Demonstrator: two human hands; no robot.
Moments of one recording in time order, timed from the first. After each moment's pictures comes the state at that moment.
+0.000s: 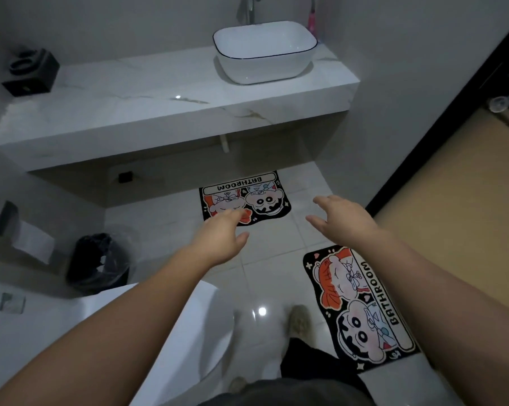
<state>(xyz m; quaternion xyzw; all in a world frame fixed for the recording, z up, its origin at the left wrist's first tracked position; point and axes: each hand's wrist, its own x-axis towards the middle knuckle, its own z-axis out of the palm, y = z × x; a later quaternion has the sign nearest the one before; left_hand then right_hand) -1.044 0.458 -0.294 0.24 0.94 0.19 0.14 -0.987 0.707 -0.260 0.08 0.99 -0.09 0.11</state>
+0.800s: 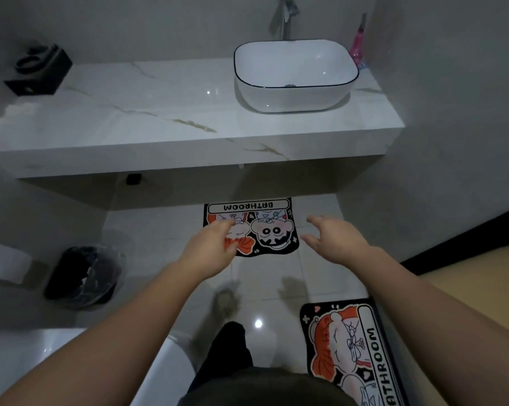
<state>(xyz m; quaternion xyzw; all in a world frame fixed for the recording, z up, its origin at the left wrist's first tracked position) -1.245 0.544 -0.317 0.11 0.96 0.22 0.15 -1.232 0.805 -0.289 -0.01 0.98 -0.11 0.19</state>
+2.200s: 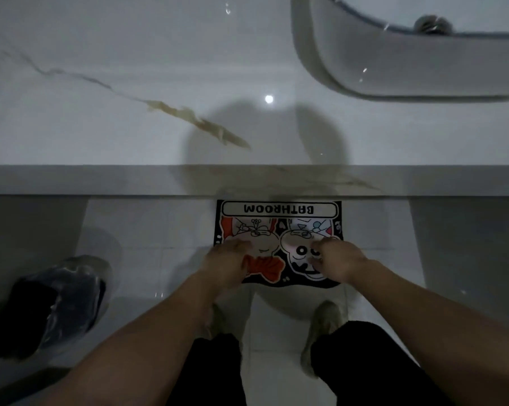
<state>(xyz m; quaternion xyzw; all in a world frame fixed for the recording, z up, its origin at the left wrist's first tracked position) -1.589 0.494 -0.643 0.15 0.93 0.15 0.29 -1.605 0.757 -0.633 -0.11 0.92 -0.07 0.37</state>
